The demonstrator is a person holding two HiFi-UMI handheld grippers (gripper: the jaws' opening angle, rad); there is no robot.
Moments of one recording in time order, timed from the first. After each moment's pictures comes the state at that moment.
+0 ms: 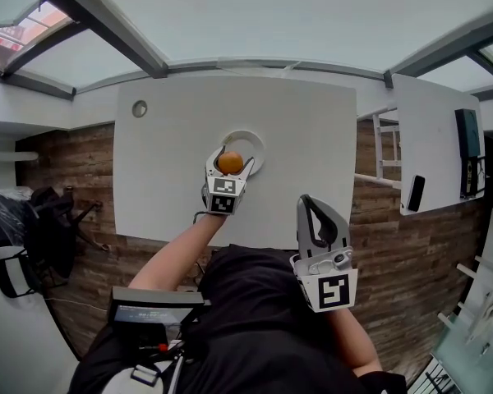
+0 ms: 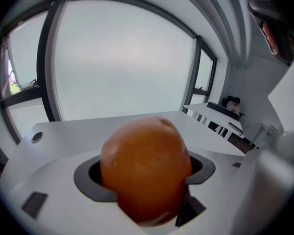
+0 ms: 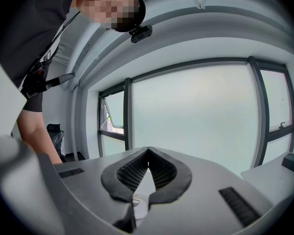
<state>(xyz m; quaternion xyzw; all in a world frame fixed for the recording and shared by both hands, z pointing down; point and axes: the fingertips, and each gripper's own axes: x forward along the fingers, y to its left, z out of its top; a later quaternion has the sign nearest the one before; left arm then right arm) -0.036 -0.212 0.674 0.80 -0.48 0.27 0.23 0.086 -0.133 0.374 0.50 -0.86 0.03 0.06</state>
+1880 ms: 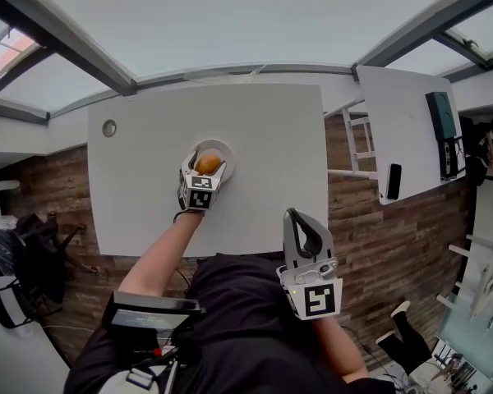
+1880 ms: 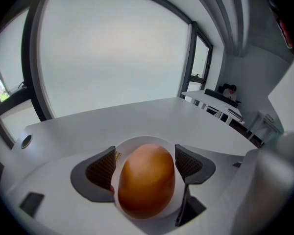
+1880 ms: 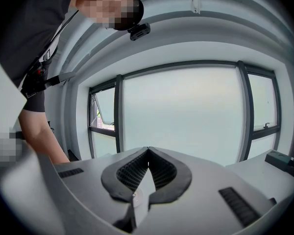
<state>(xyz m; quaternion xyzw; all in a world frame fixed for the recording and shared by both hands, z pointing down) -0.025 -0.227 0.714 0.80 -0.45 0.33 0.23 0.125 -0.104 0.385 0.56 -0.82 0.06 0.08</state>
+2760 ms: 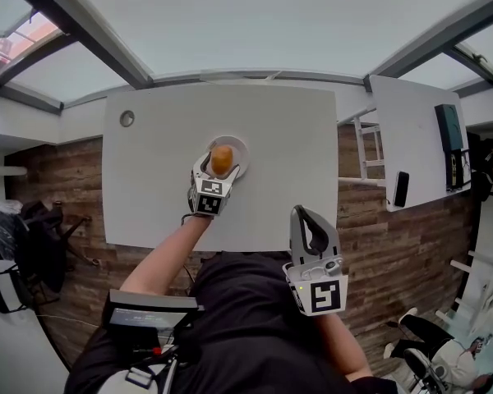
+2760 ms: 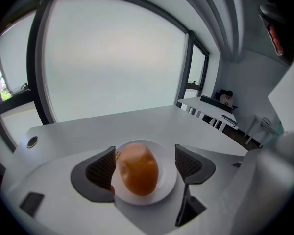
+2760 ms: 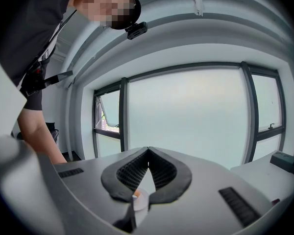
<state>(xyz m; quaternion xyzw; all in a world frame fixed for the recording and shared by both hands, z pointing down) -0.029 -0.203 0.690 0.82 -0.45 0.29 0.22 0.108 -0.093 0.380 0.54 -0.84 0.05 0.07</state>
